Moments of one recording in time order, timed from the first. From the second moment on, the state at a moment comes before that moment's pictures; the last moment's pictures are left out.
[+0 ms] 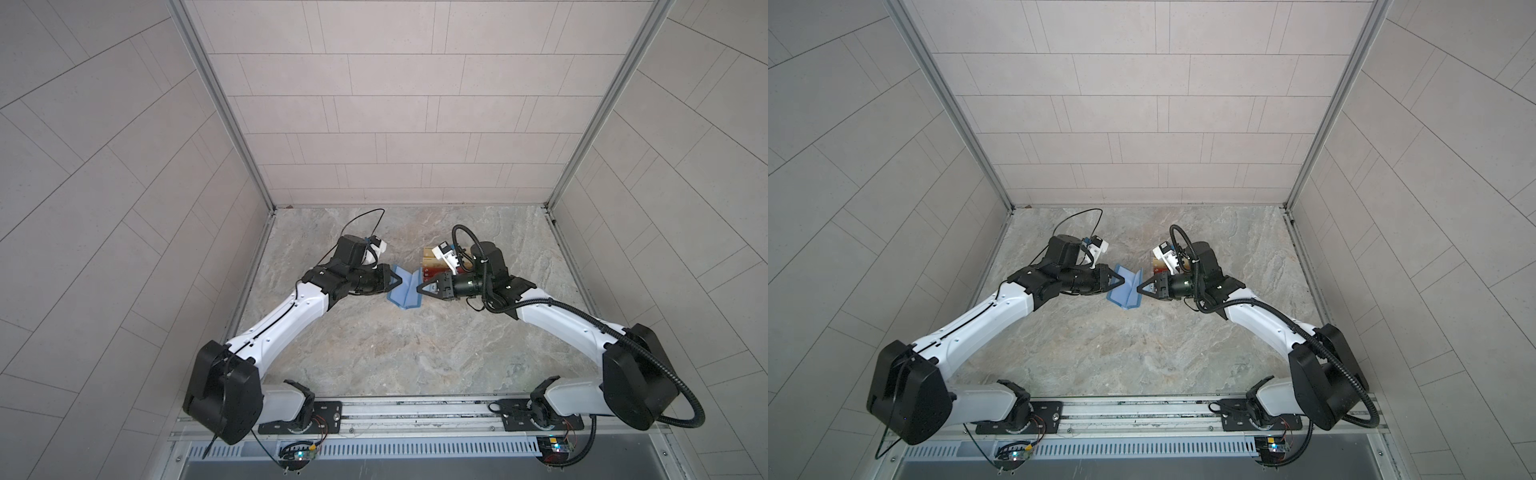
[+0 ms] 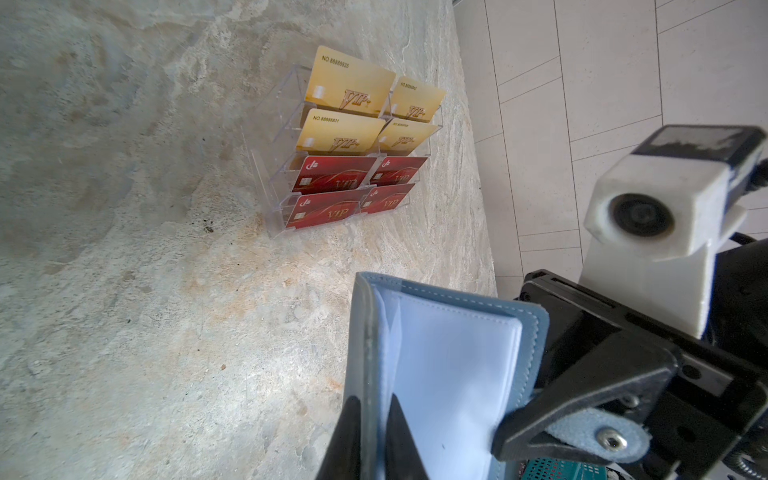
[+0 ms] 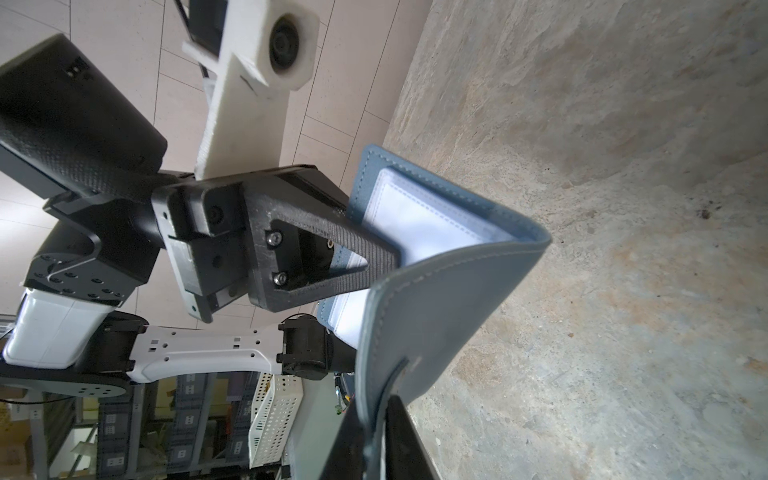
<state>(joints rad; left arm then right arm) -0.48 1.33 0.99 -0.41 0.56 -0.61 0.50 1.36 0.85 0.03 -0.86 0.75</state>
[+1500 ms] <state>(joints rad) -0.58 1.47 0.69 -0.10 0.34 -0.81 0.63 1.51 0.85 -0.15 -0.53 0.55</state>
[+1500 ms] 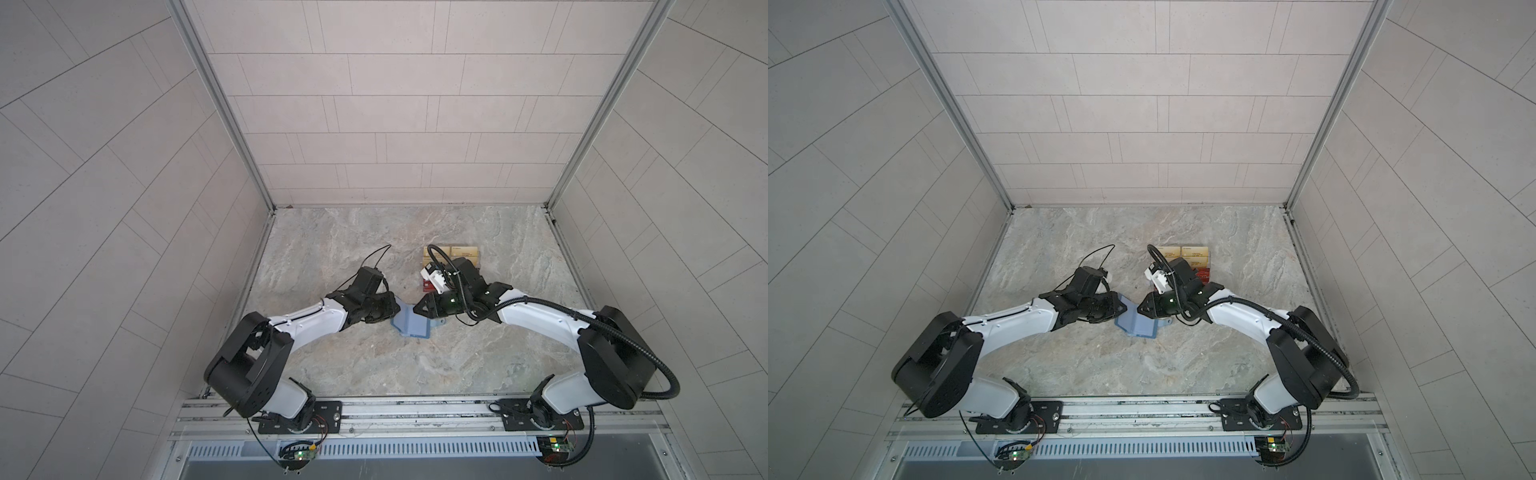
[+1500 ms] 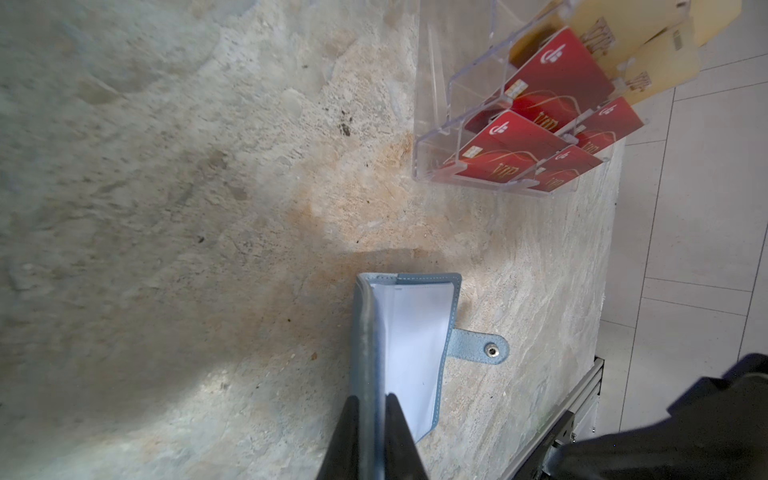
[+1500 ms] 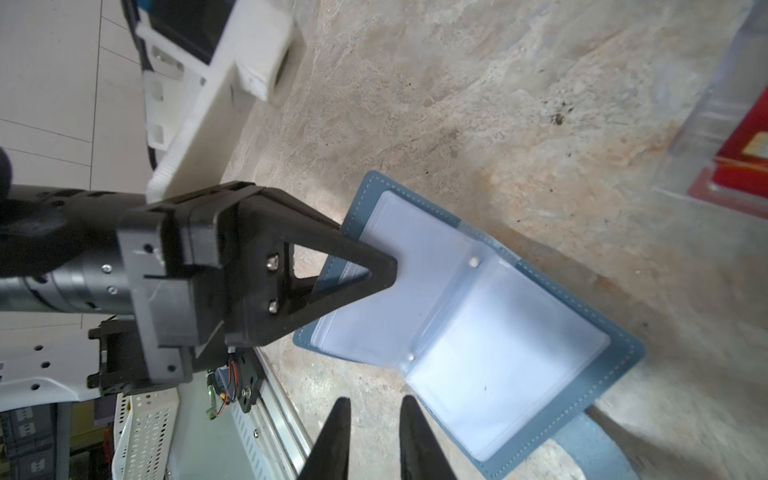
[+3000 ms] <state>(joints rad) -0.66 1.44 0.74 -0.23 0.35 -0.82 0.61 1.78 0.90 0.05 -0.57 0.62</state>
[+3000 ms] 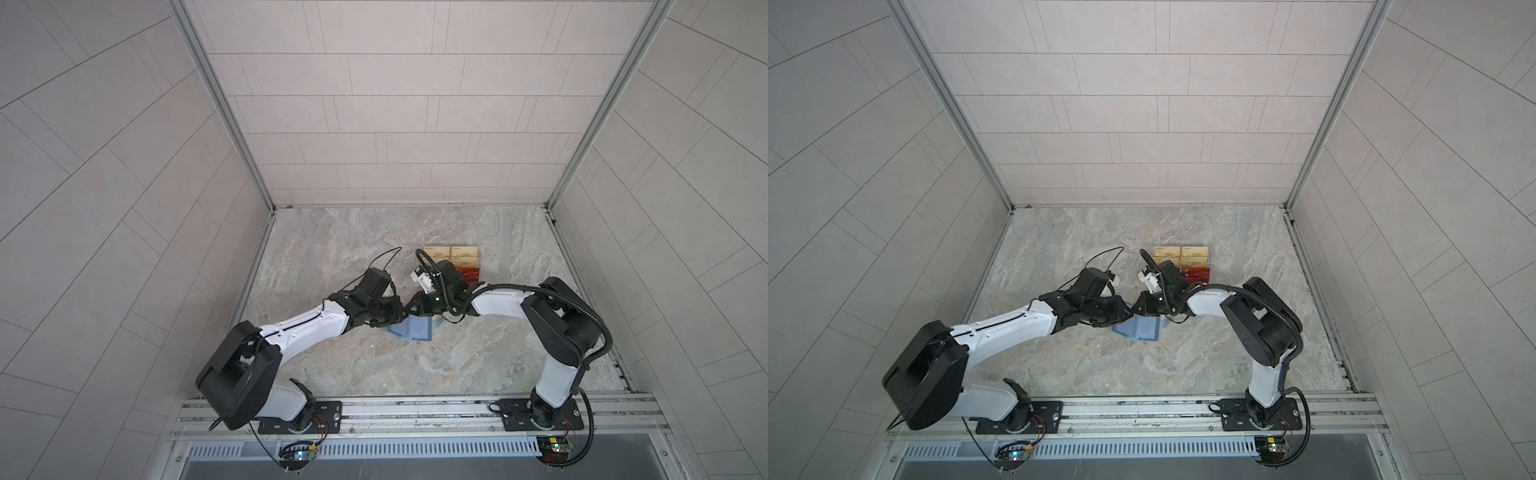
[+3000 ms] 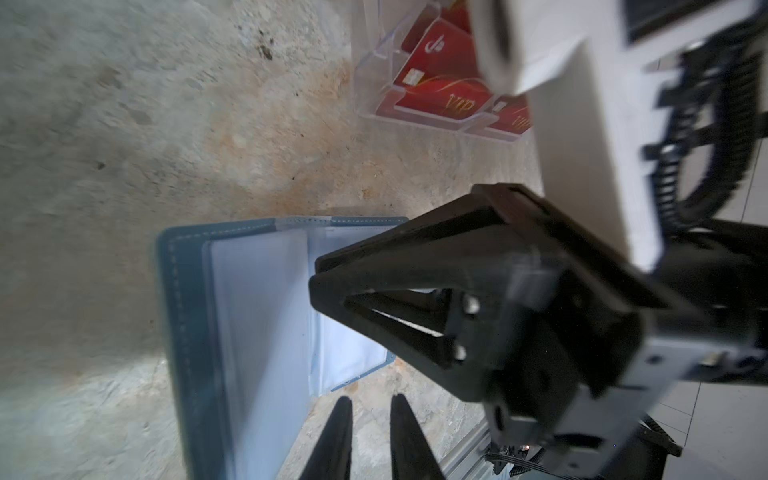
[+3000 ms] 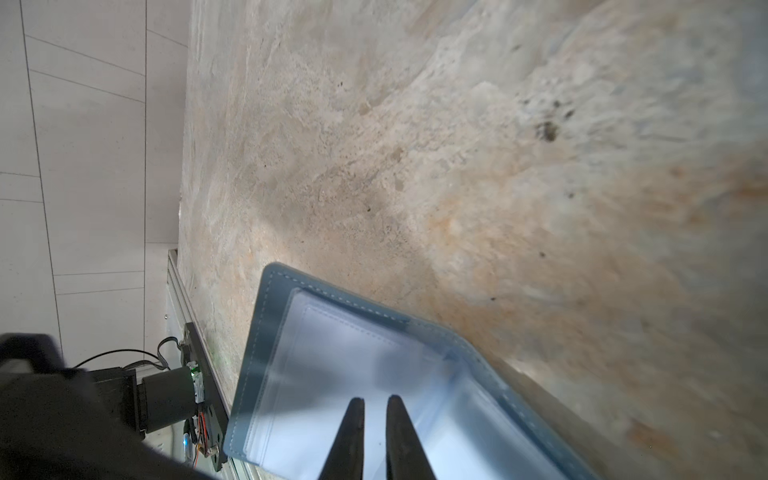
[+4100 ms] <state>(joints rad) -0.66 1.50 0.70 -0.24 0.30 -0.71 0.62 1.67 0.76 -0.08 -0.45 0.54</state>
